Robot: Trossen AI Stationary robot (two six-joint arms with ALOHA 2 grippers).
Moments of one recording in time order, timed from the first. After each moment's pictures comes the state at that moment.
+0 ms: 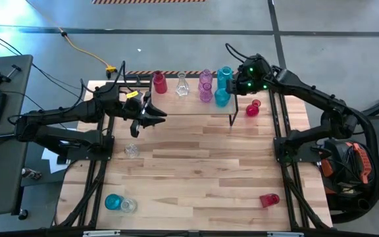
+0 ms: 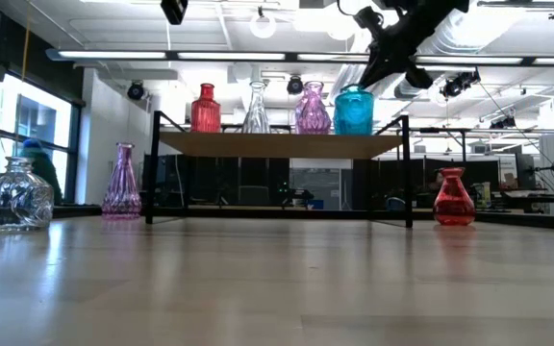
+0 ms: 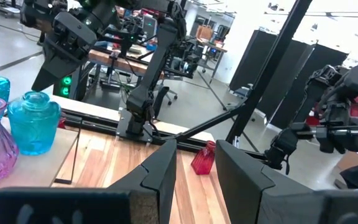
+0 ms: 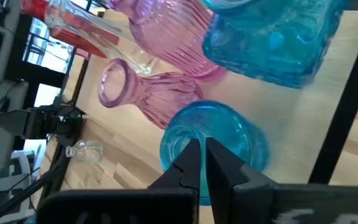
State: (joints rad) left arm 0.23 0.92 0.83 0.05 0.38 -0.30; right arm -0.62 1.29 1.26 -0.72 -0.20 0.76
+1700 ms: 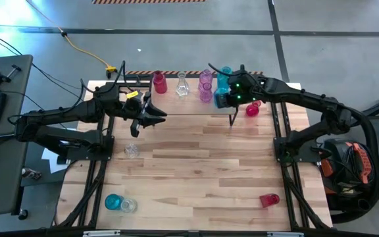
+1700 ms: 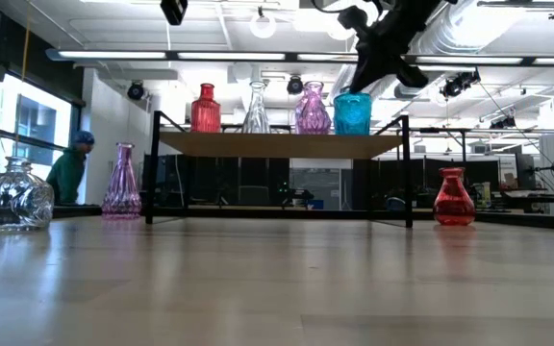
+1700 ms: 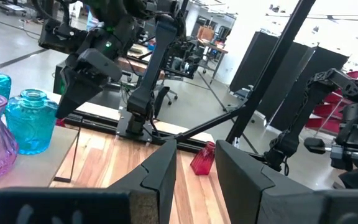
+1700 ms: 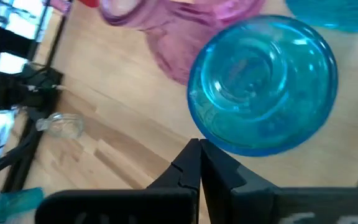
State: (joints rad) left arm 0.23 0.92 0.83 0.05 0.37 -0.31; right arm -0.41 1.36 1.28 -0.77 -0.04 0.83
